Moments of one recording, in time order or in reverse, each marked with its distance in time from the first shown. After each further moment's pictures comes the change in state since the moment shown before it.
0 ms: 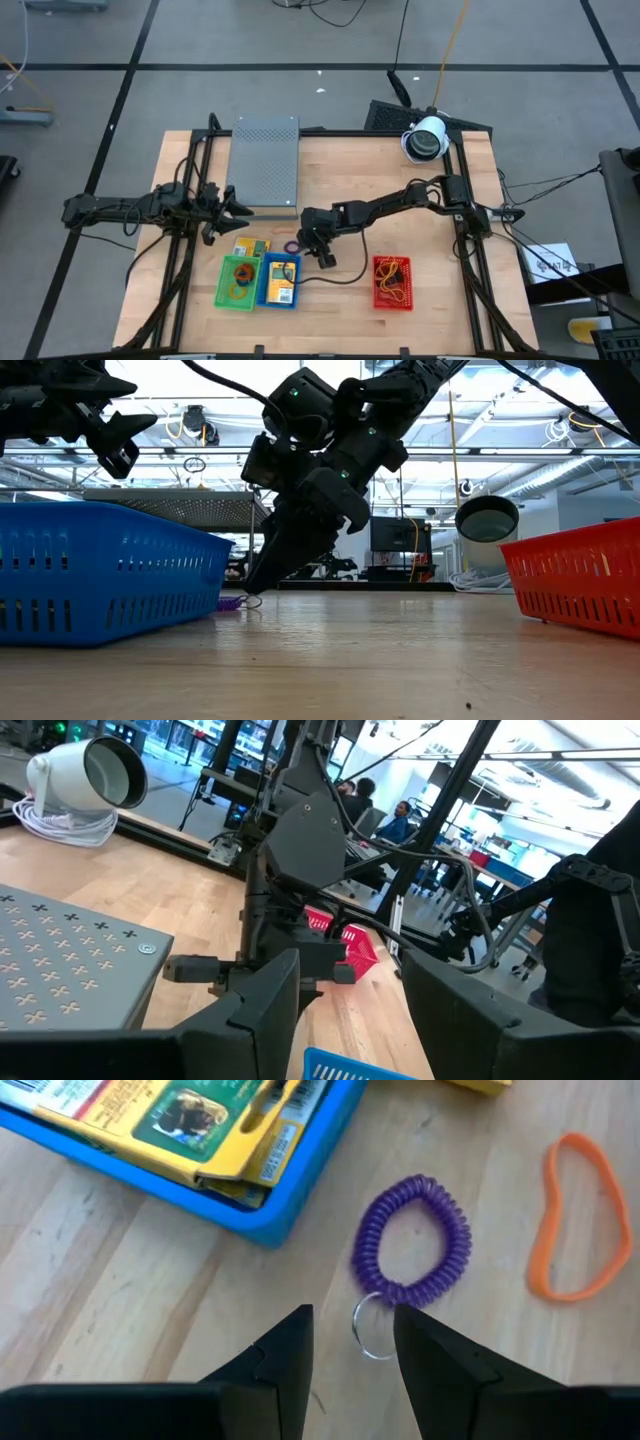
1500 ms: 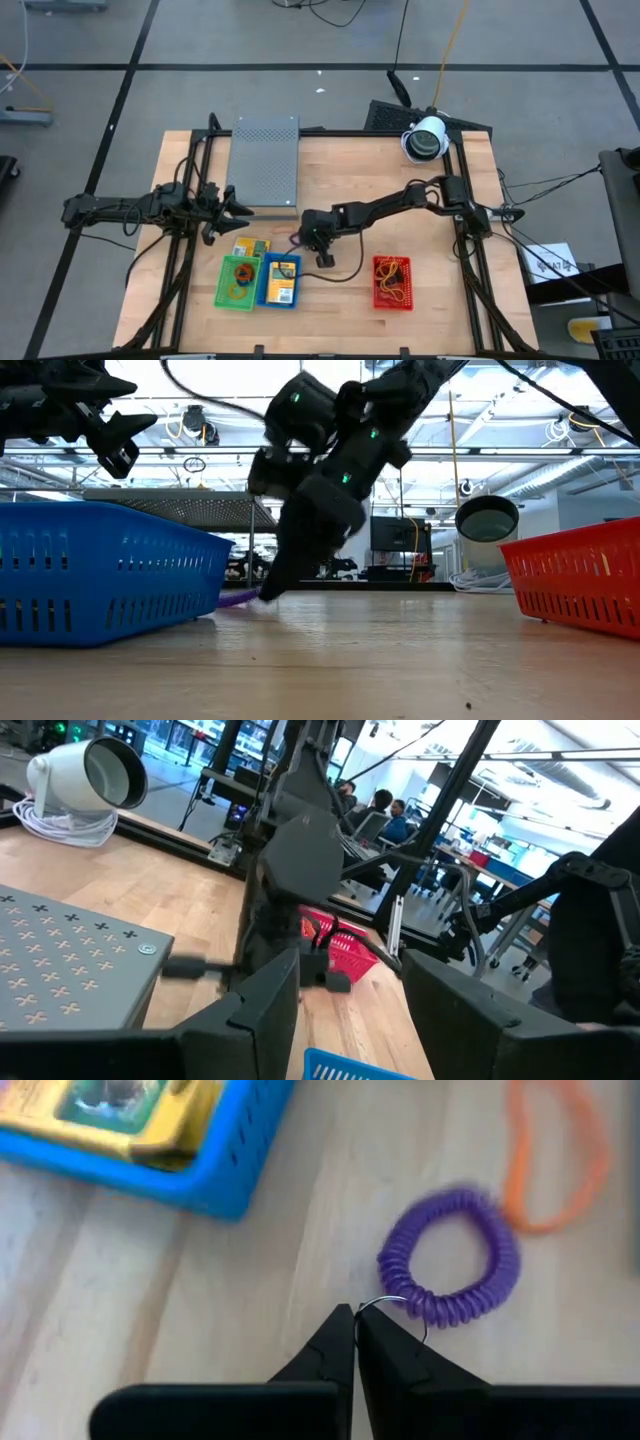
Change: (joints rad) left arm 0.000 0.000 0.000 0.000 0.000 0.000; right arm 0.000 0.005 -0.002 -0.037 0.066 0.129
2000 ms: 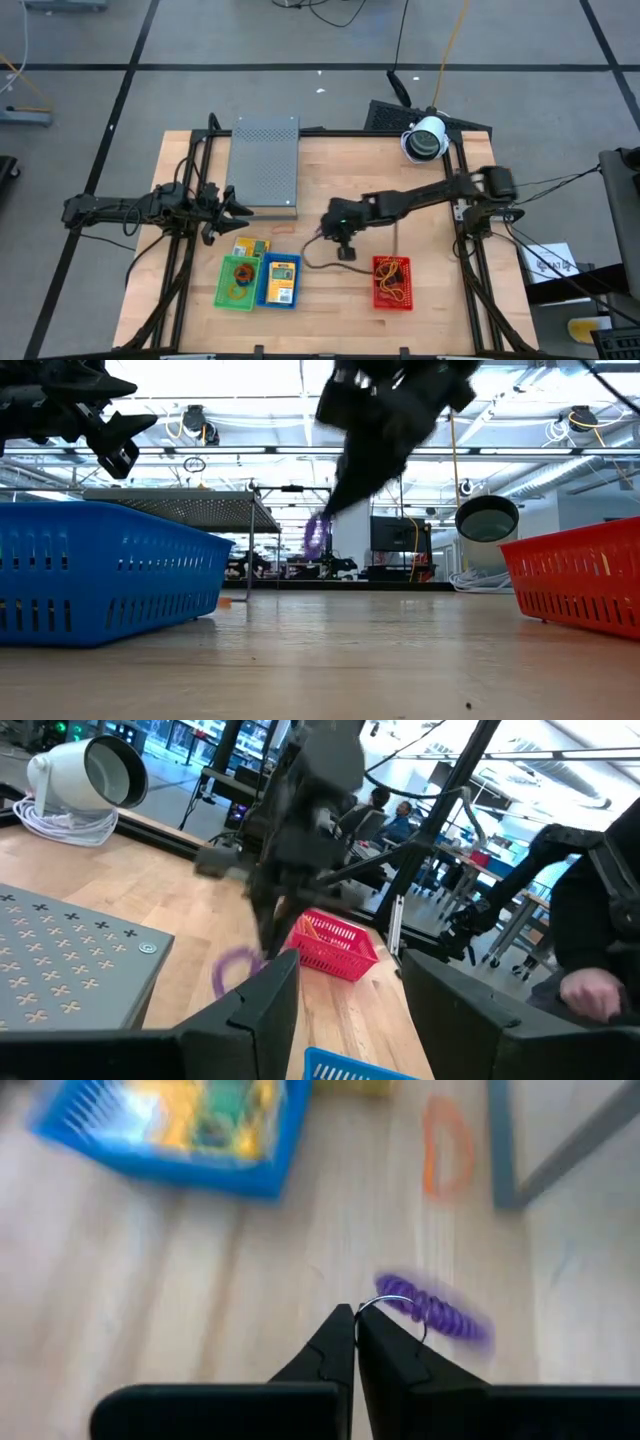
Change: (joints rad) left arm 0.000 0.000 0.000 -0.001 0.000 -0.001; right arm 0.012 -0.359 -0.224 -0.076 0.066 0.072
